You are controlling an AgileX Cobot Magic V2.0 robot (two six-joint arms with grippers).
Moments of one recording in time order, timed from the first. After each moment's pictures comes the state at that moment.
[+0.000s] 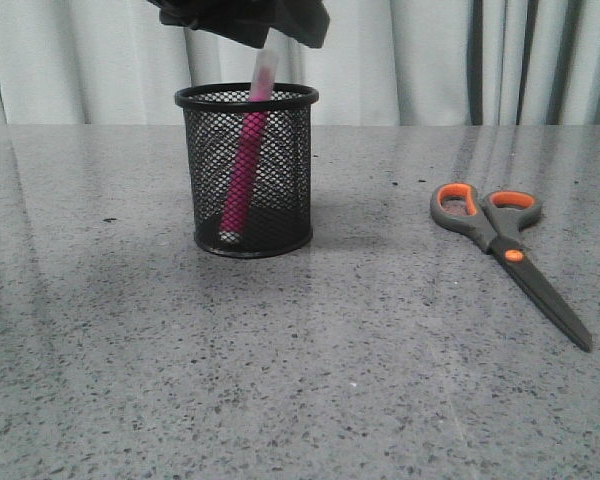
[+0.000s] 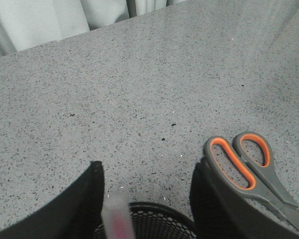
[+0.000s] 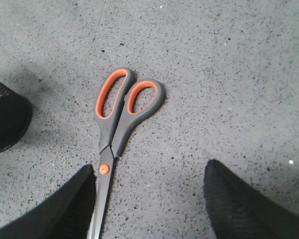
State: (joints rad) left arm -0.71 1.51 -1.11 -0.20 0.14 0.15; right arm 0.03 0.81 -0.67 0.41 0.63 -0.20
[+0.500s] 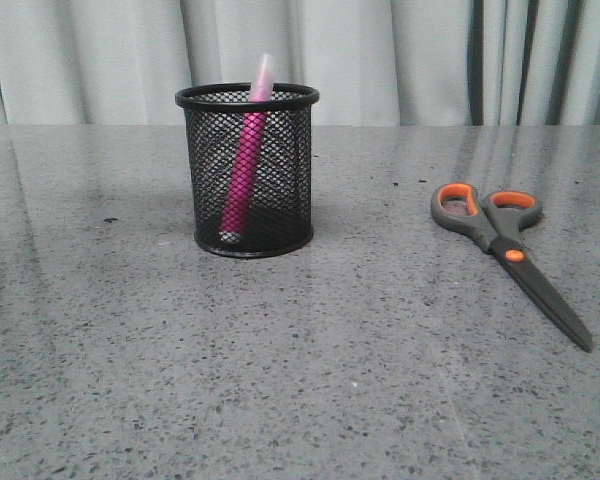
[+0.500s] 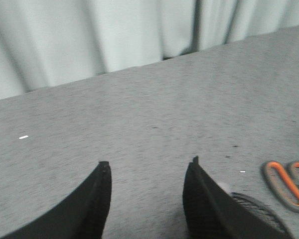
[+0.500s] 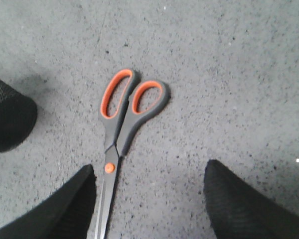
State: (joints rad) left arm -0.47 1.27 -1.11 -0.20 0.34 0.15; right arm 0.03 0.83 -0.68 0.43 0.65 -0.21
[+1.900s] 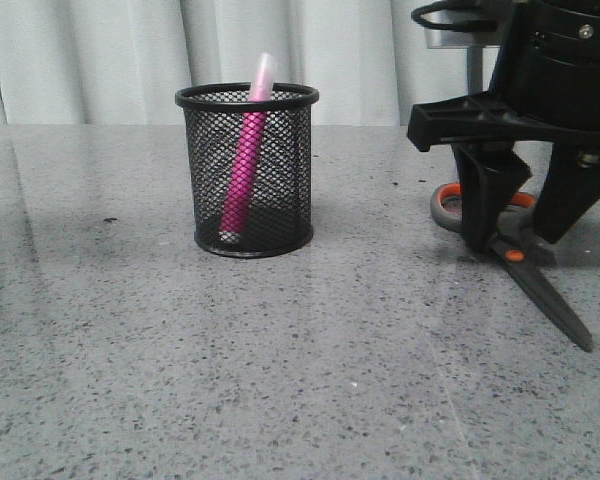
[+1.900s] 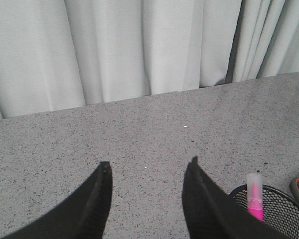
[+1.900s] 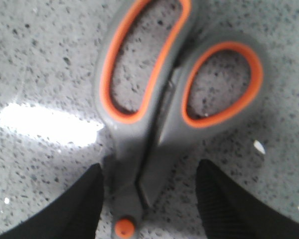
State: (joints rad) left arm -0.39 1.03 -0.90 -0.20 0.23 0.15; right arm 0.43 1.58 -1.13 -0.03 0.89 0.23
